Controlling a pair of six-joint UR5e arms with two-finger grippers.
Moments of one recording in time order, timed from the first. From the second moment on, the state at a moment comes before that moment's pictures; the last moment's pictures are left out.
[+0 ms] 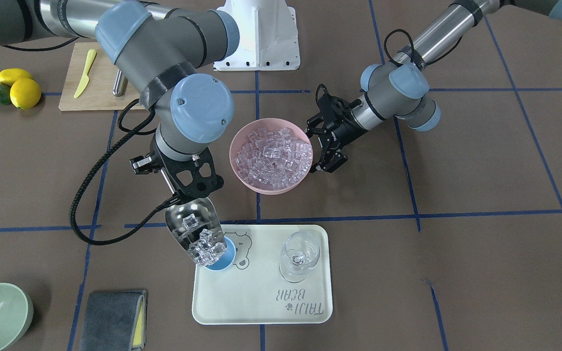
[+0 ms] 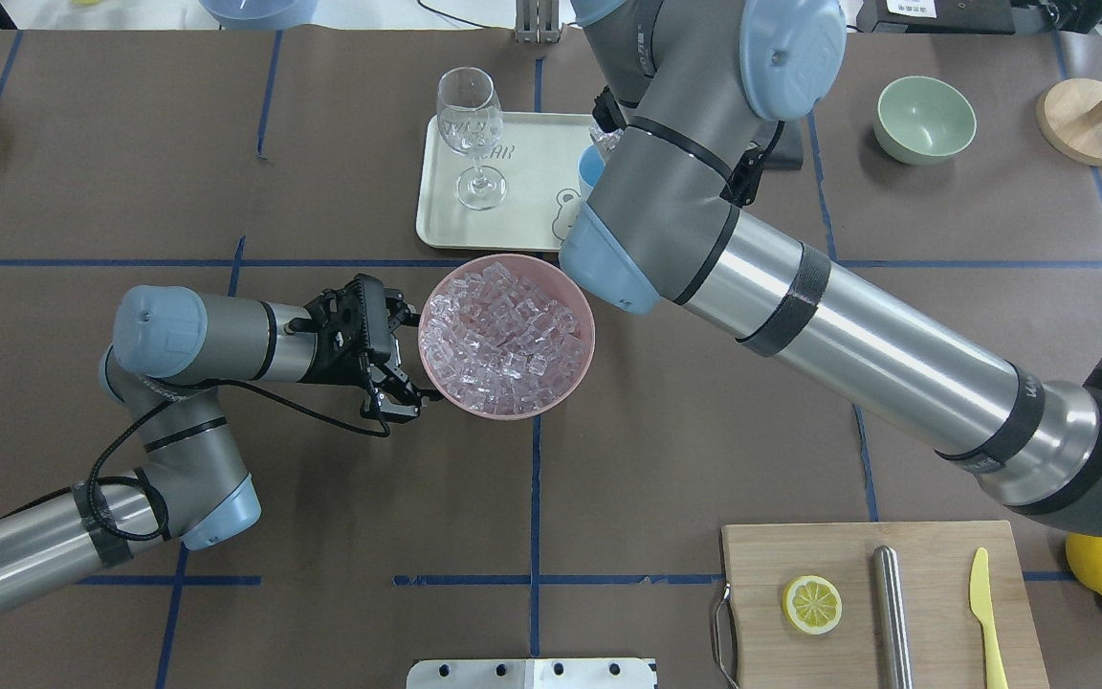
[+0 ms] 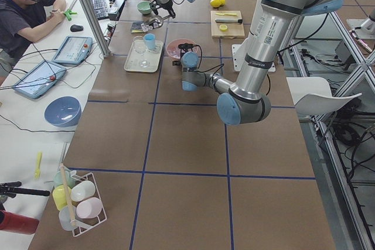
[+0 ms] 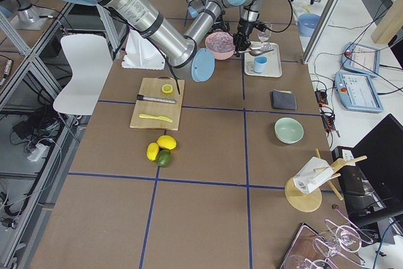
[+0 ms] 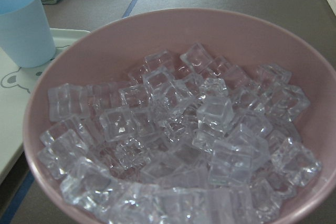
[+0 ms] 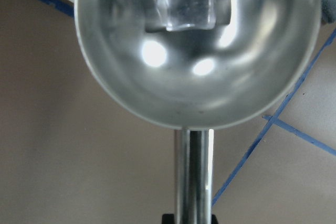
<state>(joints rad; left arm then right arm) -0.56 -2.03 -1.36 -2.87 -1.94 -0.06 0.75 -0.57 1.42 -2.34 1.90 0.23</state>
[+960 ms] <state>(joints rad) -0.56 -2.03 -1.36 -2.87 -1.94 -0.06 0.74 -0.57 1.49 -2.53 1.83 0.05</state>
